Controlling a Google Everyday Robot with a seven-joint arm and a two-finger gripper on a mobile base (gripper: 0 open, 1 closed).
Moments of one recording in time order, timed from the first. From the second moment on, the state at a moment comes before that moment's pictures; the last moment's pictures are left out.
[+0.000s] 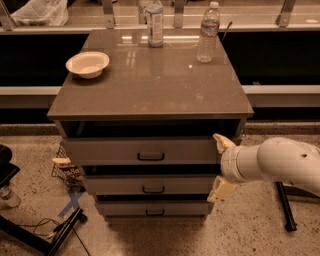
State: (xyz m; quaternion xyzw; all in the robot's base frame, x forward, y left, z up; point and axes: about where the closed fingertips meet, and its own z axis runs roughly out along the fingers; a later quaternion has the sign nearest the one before) arm 0.511 -0.161 0.670 -0.64 0.69 -0.02 0.33
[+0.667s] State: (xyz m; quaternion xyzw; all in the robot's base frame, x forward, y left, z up) arm 0.472 -0.160 0.645 -0.65 0.69 0.00 0.32
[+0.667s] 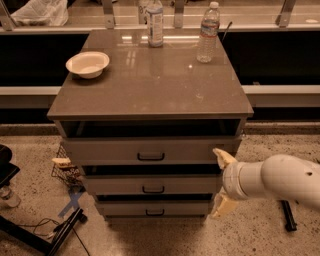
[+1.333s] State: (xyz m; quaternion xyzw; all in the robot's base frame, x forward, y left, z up) arm 0.411 -0.116 0.523 -0.72 0.62 0.00 0.30
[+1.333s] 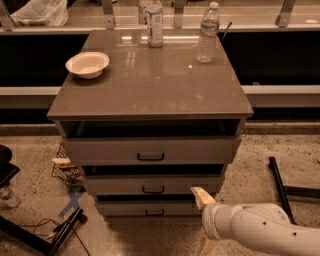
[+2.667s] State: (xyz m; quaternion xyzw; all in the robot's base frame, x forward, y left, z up) arm 0.442 -0.056 0.343 -0.72 0.63 0.04 0.29
